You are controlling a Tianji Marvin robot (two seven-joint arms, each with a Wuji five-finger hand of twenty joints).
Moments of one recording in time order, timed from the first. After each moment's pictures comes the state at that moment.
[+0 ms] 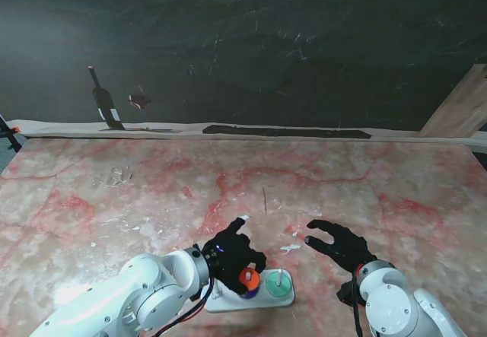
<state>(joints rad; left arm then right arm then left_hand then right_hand) 1.36 -1.02 -0.75 -1.76 1.02 -0.06 -0.31 -1.83 -1.11 1.40 -1.81 -0.45 0.25 0.09 0.69 -0.67 0.51 0.03 0.53 -0.09 0.70 0.58 1.00 0.04 0.34 0.79 0.45 0.14 0.45 0.57 -0.07 0.15 0.14 0.53 0.60 -0.30 0.40 -0.04 0.42 -0.07 0.29 0.58 0.39 0.08 0.32 0.21 0.27 0.09 0.22 0.29 -0.15 0.39 0.53 0.47</state>
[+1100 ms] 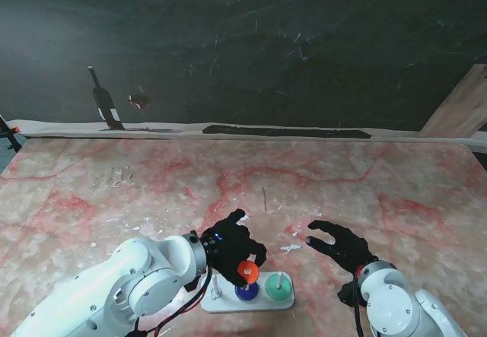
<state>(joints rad) 1.35 -1.01 -0.81 -1.87 0.97 -0.07 -0.47 -1.83 -1.11 1.41 -1.81 -0.44 0.25 0.09 0.69 -0.66 0.51 0.03 0.53 -0.08 0.70 0.58 1.00 0.04 0.34 0.79 0.46 0.14 0.45 0.58 -0.07 0.15 0.16 0.54 0.60 -0.30 0.40 -0.04 0.42 -0.07 0.29 0.58 0.39 0.08 0.32 0.21 0.27 0.09 0.23 0.29 -0.15 0.39 0.54 0.47</state>
